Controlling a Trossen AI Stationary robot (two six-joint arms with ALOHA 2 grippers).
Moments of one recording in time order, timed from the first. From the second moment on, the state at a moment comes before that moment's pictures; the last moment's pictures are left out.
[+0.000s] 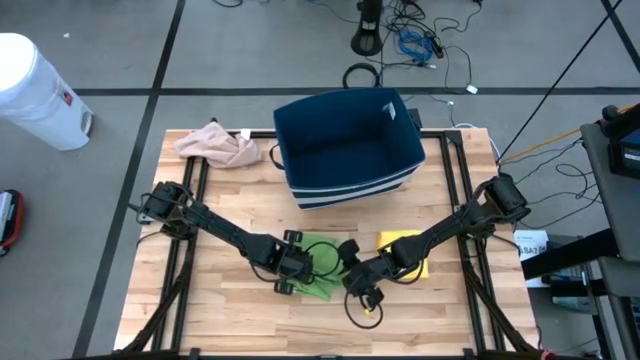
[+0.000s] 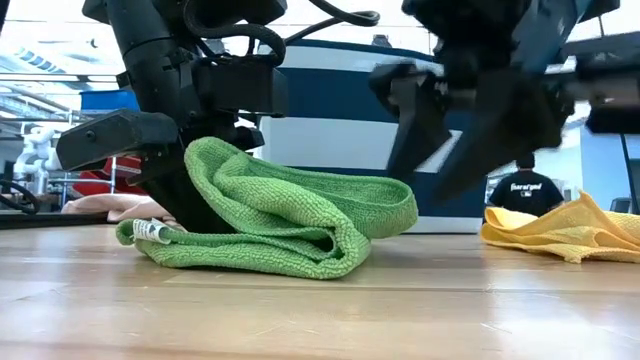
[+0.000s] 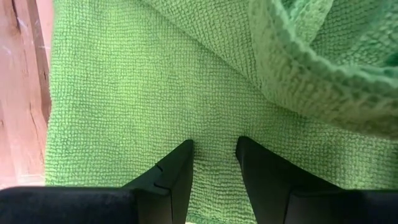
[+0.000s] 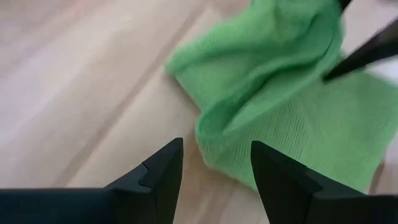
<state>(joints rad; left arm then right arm) -0.36 1.87 1.11 -0.51 -0.21 -0.12 0.43 1.78 1.02 -0.14 0.15 -0.21</state>
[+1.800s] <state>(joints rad) -0.27 1.72 0.96 -0.53 -0.21 -0.12 0.33 1.77 1.02 0.01 0.32 -0.45</state>
